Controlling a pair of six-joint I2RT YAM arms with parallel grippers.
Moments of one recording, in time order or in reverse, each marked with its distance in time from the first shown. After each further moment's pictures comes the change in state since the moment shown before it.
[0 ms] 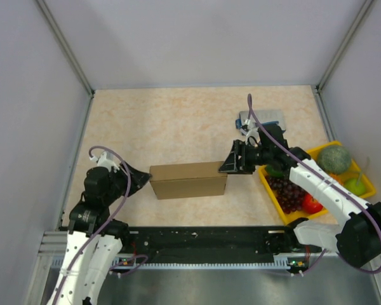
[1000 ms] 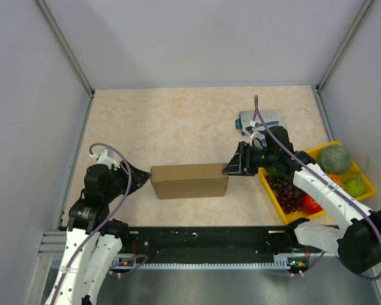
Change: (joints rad) left arm 0.003 0.010 -0.023 0.028 0.006 0.020; right arm -0.046 -0.045 -0.057 0.038 -0.077 0.018
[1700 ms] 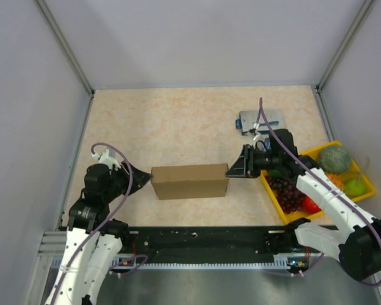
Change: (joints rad) left arm 0.000 0.012 0.011 -0.013 0.035 0.019; right arm -0.035 -0.062 -0.047 0.011 -0.069 -0.006
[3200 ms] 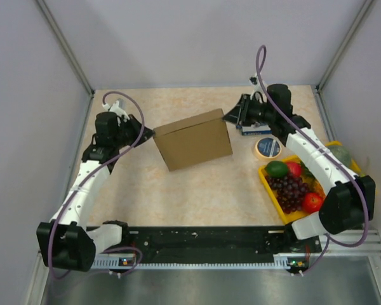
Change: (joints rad) left arm 0.052 0.697 0.295 0.431 0.085 0.093; right arm -0.046 0.380 0.454 0.183 0.182 -0.113
